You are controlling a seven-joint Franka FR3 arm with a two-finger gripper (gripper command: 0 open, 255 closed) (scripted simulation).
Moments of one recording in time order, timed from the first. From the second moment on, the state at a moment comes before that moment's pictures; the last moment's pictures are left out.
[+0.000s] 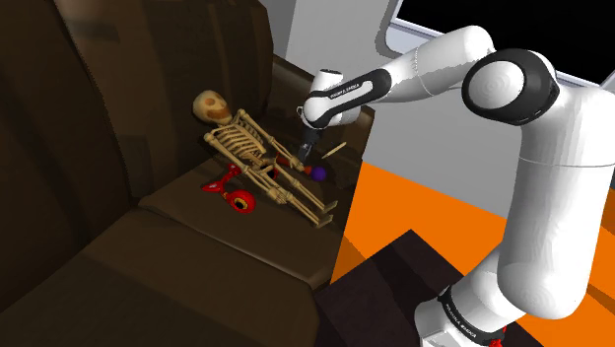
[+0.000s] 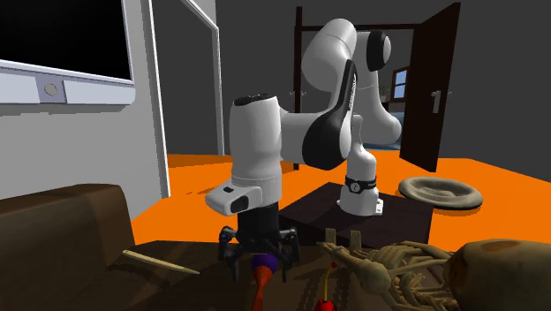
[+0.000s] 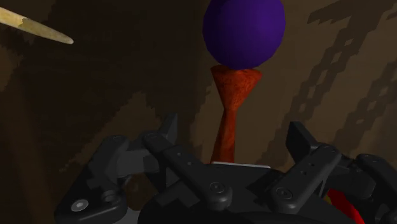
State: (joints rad) arm 0.04 0.51 -0.02 -1.83 0.03 2.34 -0.60
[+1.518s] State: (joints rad) arm 0.04 0.49 -0.02 -1.83 0.03 2.31 -0.61
